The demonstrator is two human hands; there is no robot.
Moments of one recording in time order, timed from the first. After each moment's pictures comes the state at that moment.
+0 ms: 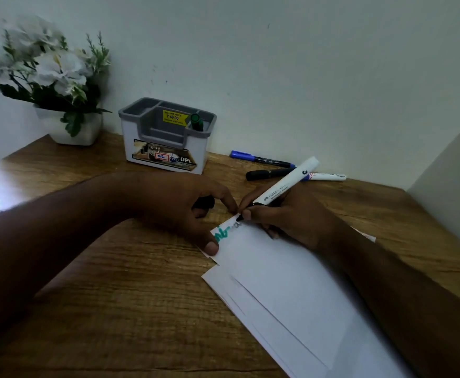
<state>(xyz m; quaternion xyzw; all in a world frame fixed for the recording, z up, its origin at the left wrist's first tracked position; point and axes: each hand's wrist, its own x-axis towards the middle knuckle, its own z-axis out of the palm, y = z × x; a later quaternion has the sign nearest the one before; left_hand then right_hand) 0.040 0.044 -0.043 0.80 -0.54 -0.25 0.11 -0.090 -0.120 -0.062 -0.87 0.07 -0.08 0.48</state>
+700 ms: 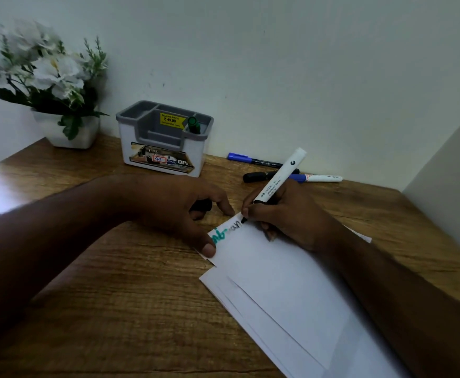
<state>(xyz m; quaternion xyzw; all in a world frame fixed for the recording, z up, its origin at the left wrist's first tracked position) 0.042 0.043 -0.044 0.80 -0.54 -0.26 0.10 -0.085 -0.124 -0.067 -0.85 0.08 -0.10 0.51</state>
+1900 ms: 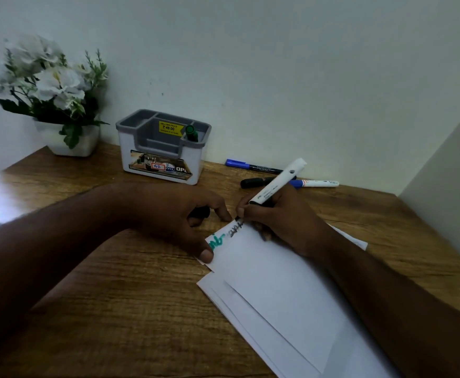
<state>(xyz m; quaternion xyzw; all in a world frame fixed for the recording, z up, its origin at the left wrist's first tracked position) 0.042 0.042 -0.044 0.80 -0.54 -0.25 0.09 -0.077 -0.128 -0.077 -0.84 0.10 -0.15 0.52</state>
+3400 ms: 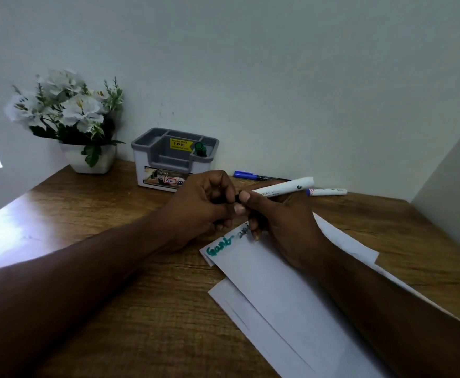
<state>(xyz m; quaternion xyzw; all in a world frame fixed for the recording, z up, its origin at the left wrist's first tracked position) 0.030 0.030 -0.069 0.66 -0.41 -0.18 0.60 -0.070 -0.106 -0.073 -0.70 0.06 -0.24 0.66</state>
